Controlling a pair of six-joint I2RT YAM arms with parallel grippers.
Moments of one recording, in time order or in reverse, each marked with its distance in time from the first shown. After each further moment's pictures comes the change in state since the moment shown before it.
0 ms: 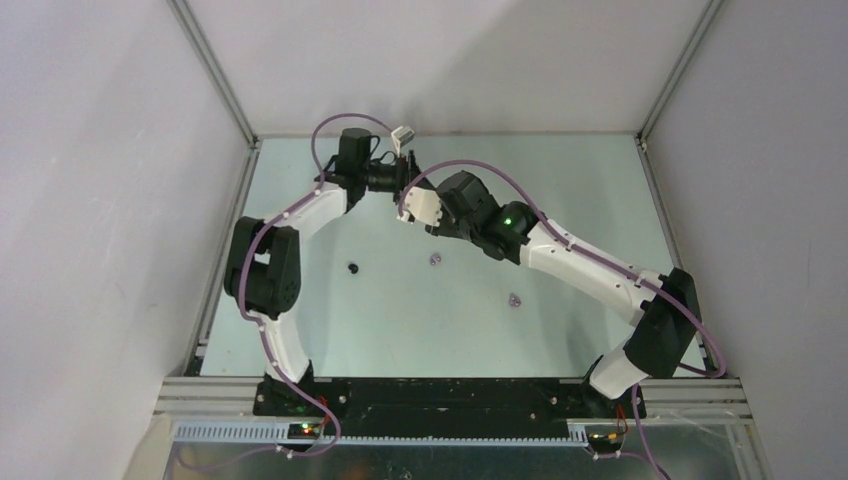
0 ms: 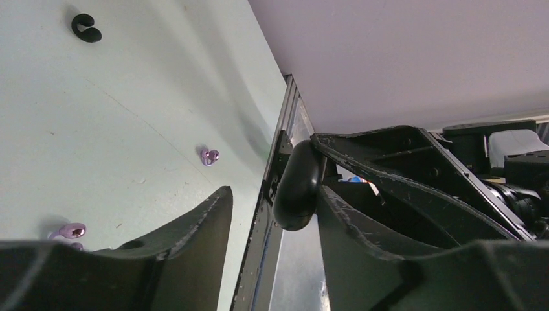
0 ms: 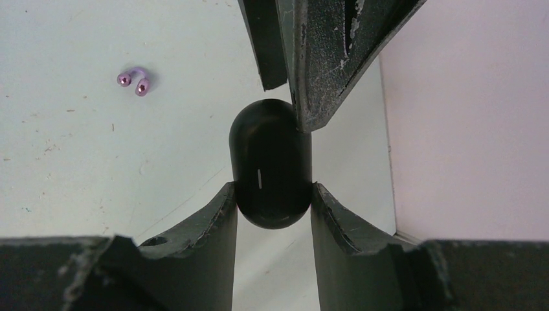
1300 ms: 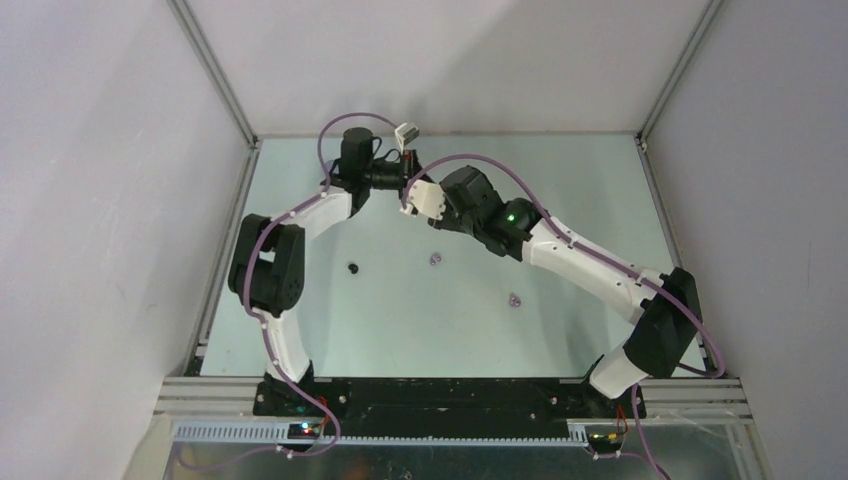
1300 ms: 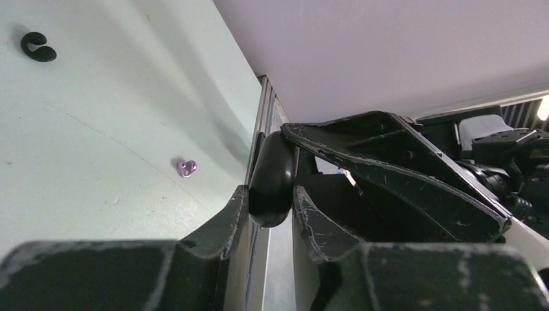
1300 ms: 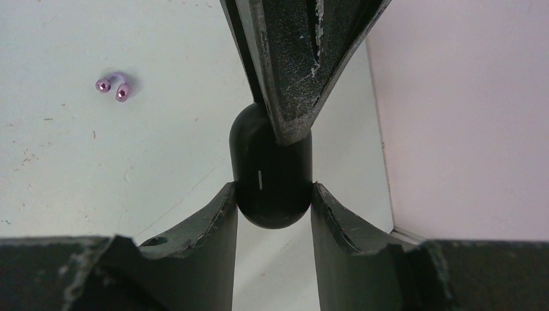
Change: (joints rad) left arm -0.020 0.023 -0.020 0.237 0.061 -0.172; right arm -0.029 0.002 -0.001 0.031 0.002 -0.005
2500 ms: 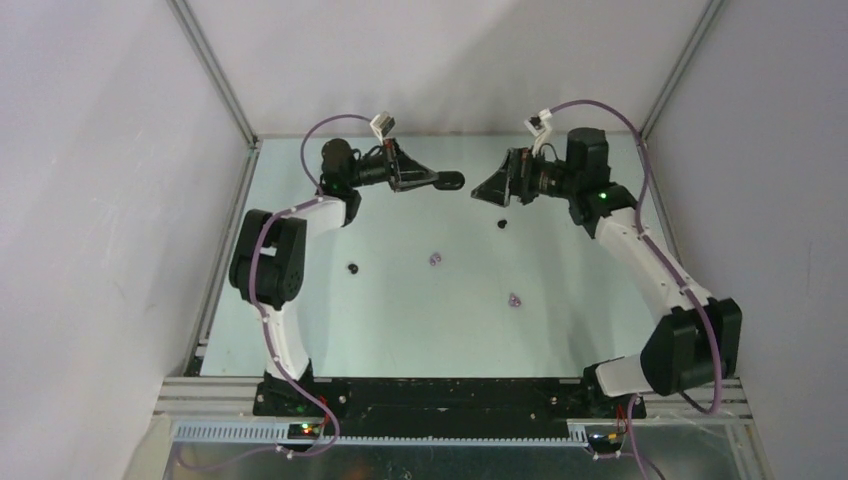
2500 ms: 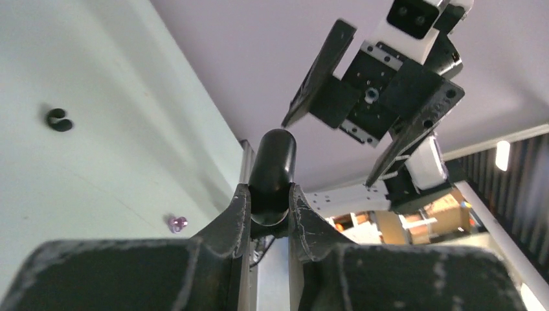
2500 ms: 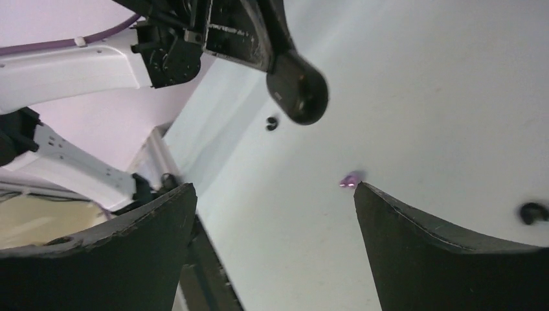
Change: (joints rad) left arm 0.072 0.082 -0.110 0.754 -0.085 -0.544; right arm -0.602 -0.196 -0.187 0.328 -1.078 1.046
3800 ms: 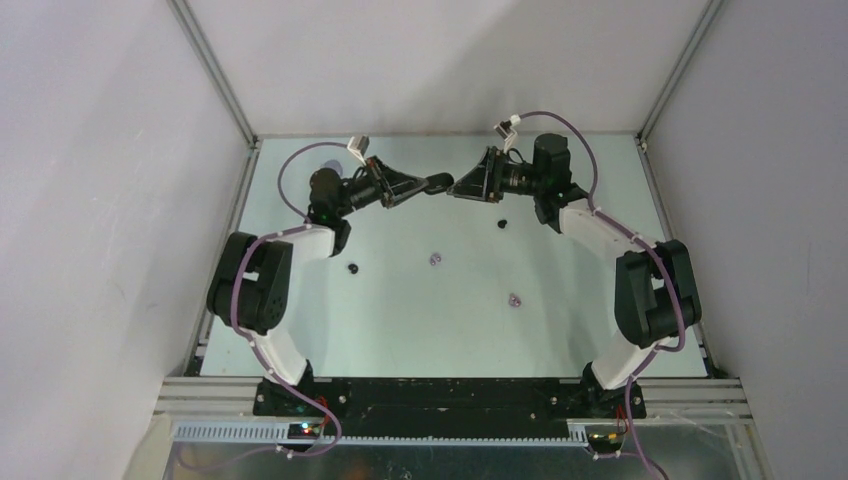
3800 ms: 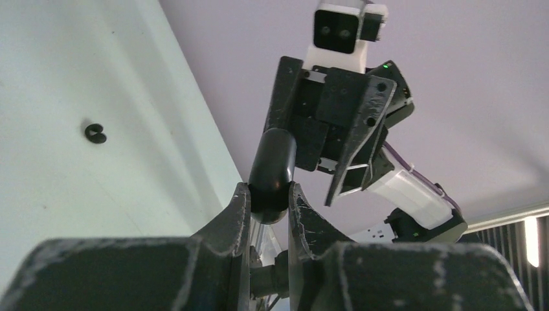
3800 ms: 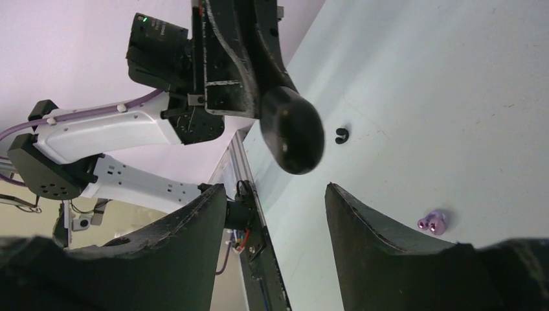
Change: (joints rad) left arm 0.000 -0.230 -0.332 -0.008 -0.318 0.092; right arm 0.073 0.306 -0.062 0.520 -0.182 0.451
